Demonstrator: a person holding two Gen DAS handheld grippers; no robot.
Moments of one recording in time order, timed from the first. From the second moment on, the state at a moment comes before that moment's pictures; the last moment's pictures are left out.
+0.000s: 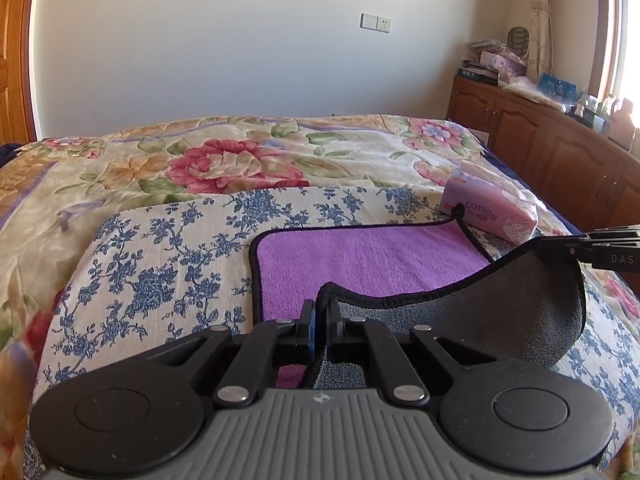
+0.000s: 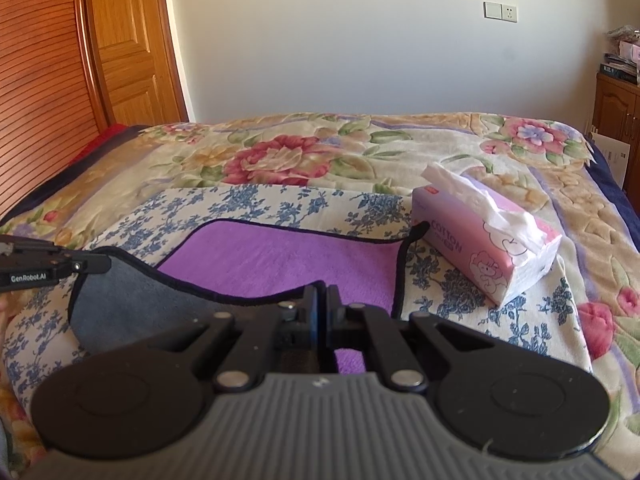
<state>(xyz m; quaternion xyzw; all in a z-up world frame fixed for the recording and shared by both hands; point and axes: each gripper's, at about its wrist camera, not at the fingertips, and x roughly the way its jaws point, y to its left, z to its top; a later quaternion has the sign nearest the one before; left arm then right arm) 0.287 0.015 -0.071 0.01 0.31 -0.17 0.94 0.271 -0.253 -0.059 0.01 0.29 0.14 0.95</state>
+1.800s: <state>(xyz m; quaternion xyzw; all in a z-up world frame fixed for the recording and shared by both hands) 0.372 -0.006 -0.058 0.04 0.27 -0.15 0.95 0.346 -0.263 -0.053 -0.03 0.25 0.12 0.96</state>
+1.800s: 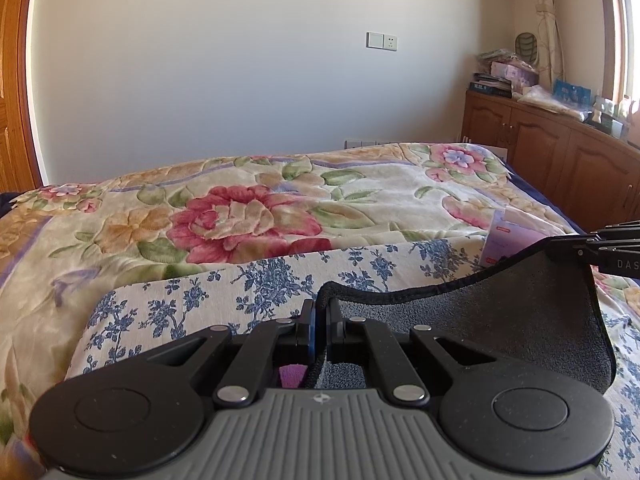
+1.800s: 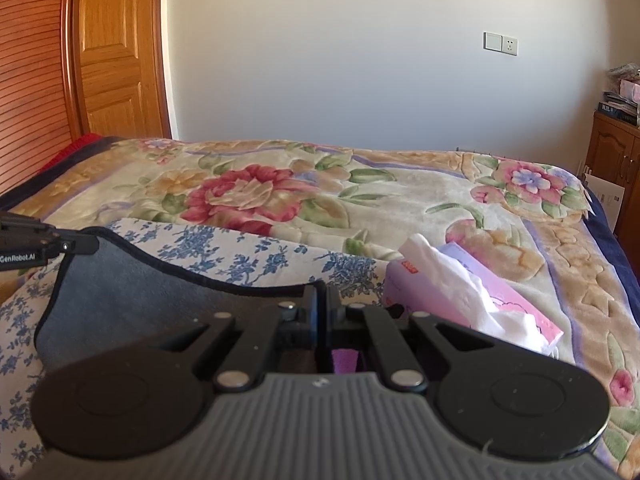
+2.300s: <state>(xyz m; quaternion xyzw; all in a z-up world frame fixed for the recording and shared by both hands) 0.399 -0.014 -0.074 0.05 0.27 -0.15 0.95 0.374 -0.269 -0.071 -0.04 0.26 0.11 0.96</state>
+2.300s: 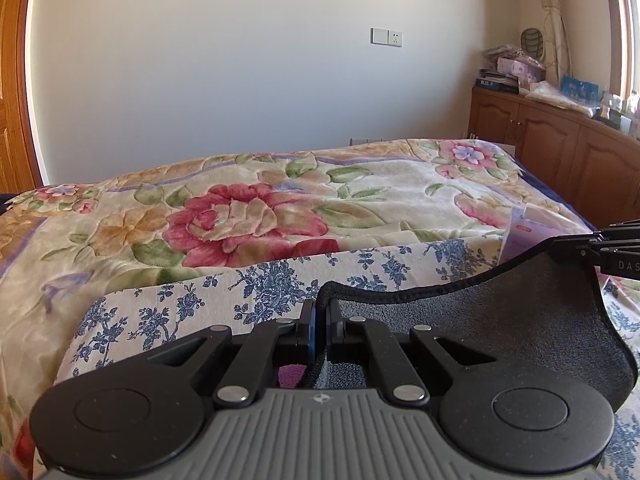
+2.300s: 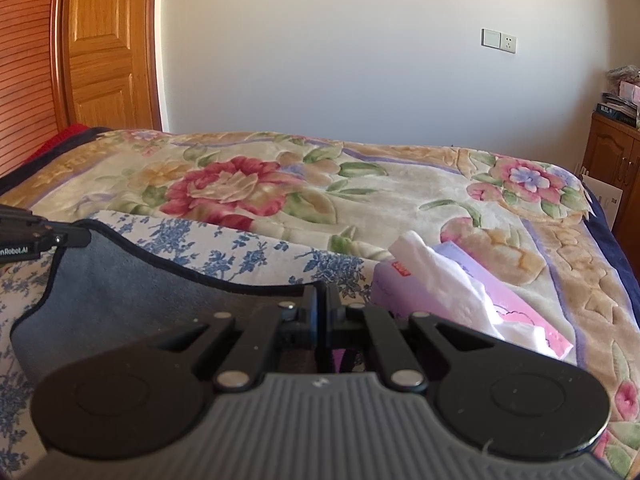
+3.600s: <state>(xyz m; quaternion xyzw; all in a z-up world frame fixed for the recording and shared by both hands) 0.408 -0.022 -0.096 0.06 0.29 -0.13 0.95 0.371 -0.269 -0.090 -0.03 0.28 0.10 0.95</state>
